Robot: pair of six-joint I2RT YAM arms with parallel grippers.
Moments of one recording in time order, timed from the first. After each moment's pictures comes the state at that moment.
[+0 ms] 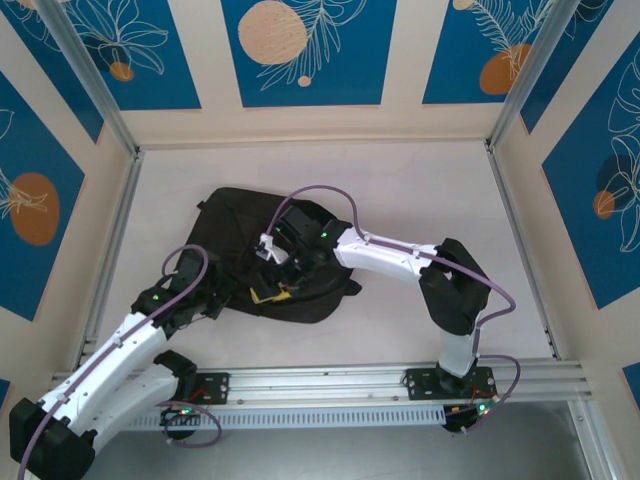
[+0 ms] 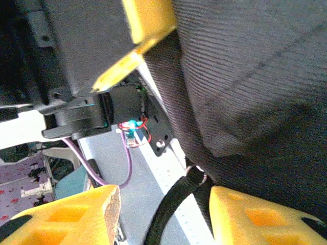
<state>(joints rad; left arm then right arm) -0.49 0.79 0.58 -0.71 -0.08 -1.41 0.93 1.84 1.39 -0.57 -0.80 0.57</state>
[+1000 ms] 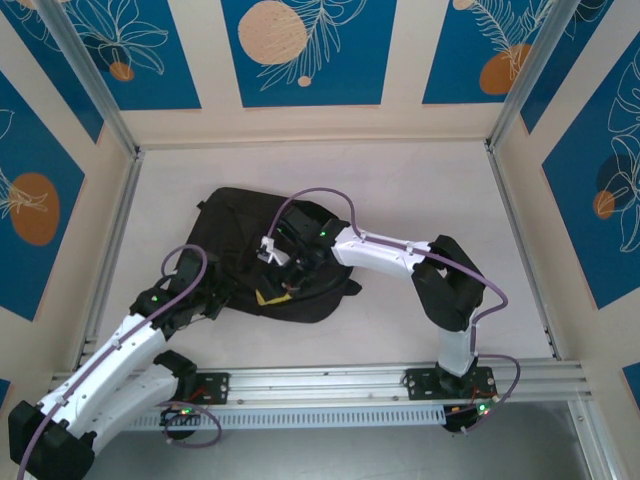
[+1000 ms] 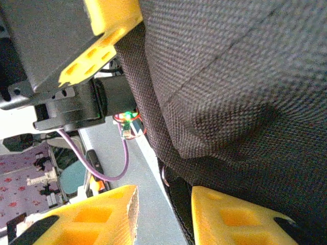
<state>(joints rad) -0.49 0.77 0.58 -0.72 -0.08 -1.38 0.92 1.88 1.39 -0.62 -0.85 0.50</state>
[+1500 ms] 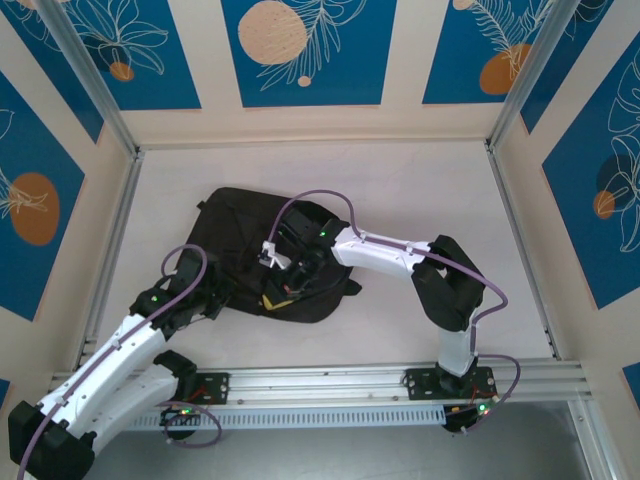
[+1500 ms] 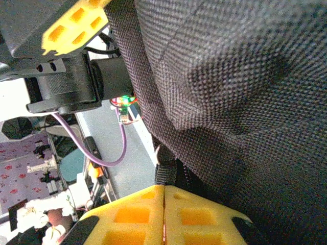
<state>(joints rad) -0.49 0.77 0.58 -0.72 -0.08 -1.38 0.92 1.88 1.39 -0.68 -0.87 0.45</state>
